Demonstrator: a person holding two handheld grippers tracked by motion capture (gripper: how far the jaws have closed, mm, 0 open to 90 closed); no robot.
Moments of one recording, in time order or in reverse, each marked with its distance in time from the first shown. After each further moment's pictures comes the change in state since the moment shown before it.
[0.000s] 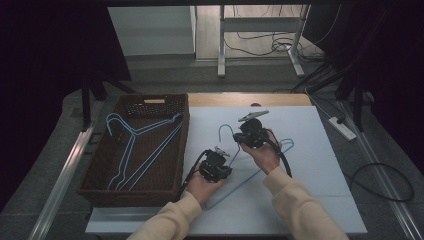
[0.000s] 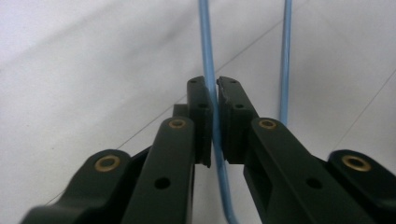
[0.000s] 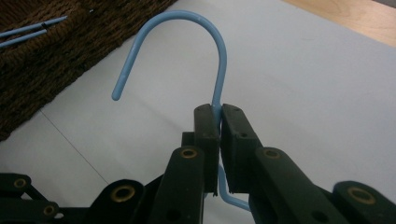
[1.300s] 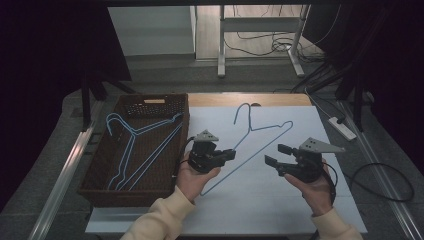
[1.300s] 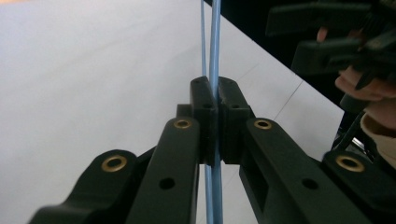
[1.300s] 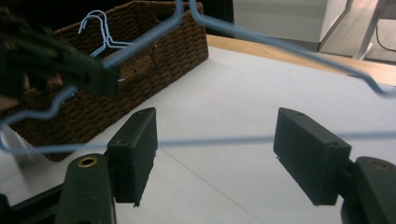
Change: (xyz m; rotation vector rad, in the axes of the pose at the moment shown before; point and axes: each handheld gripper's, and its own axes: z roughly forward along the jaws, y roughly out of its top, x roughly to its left) left arm -0.013 0.023 -0.097 -0.313 -0.186 -0.003; right arm -0.017 -0.100 -0.130 -0.386 0.113 0.074
